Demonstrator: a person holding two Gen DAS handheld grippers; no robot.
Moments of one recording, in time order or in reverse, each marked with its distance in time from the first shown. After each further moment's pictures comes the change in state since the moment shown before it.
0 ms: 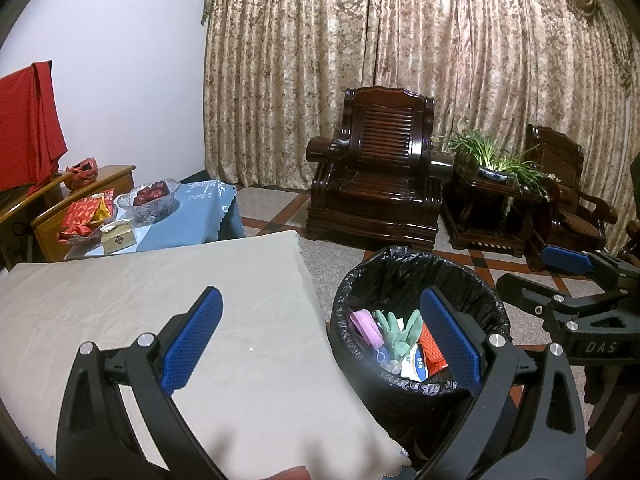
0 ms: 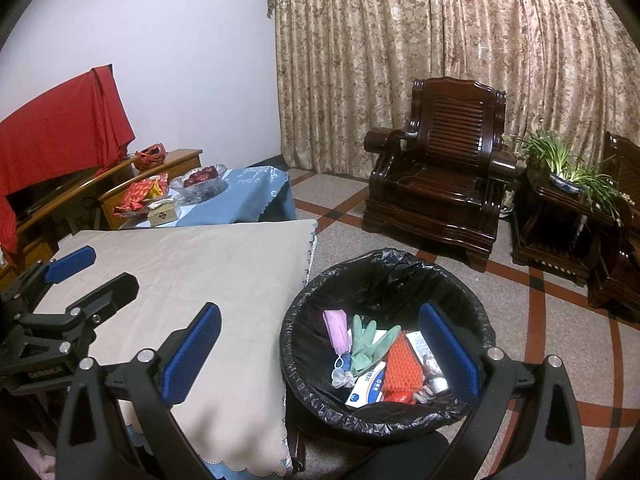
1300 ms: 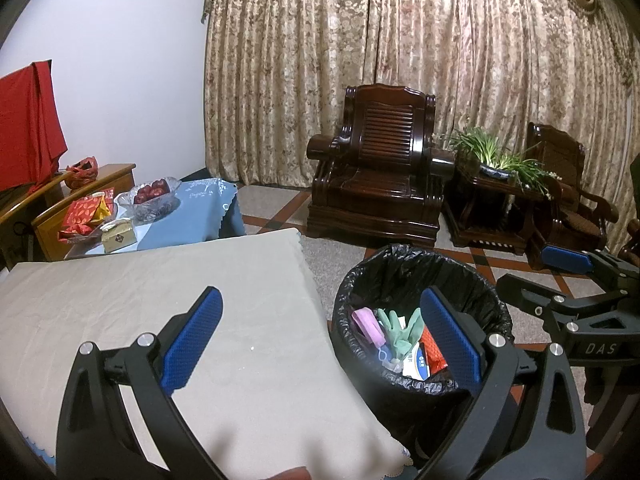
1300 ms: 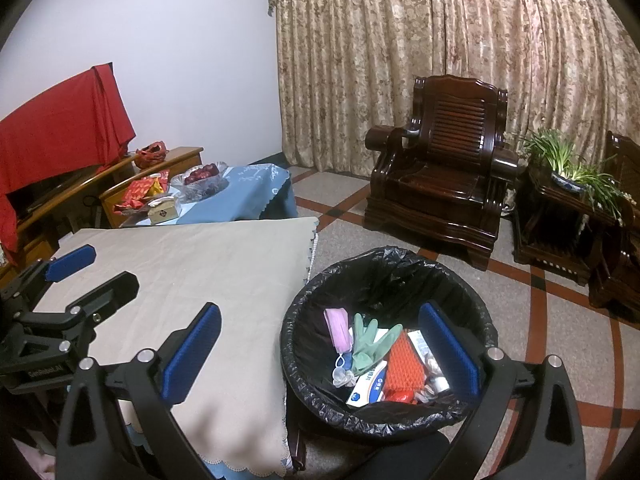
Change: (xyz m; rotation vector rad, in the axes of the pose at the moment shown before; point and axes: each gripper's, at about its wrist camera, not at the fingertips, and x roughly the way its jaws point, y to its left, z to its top) left arm -0.001 0.000 0.003 0.001 0.003 0.000; right arm 0.000 0.003 0.000 0.001 0.002 0.000
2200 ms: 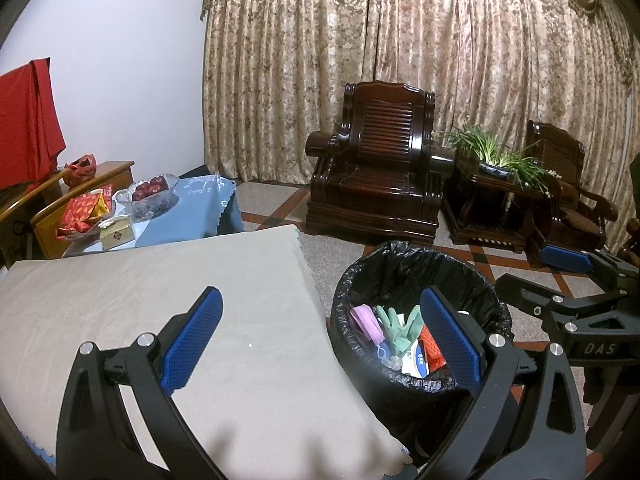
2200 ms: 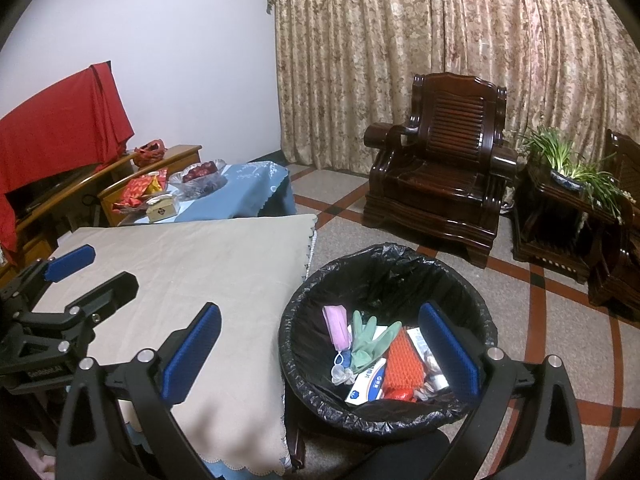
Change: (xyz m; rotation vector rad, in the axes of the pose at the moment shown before) left arm -0.002 -0.001 0.003 0.000 0.003 0.000; right arm 0.000 -0.001 0.002 0.001 0.004 0.000
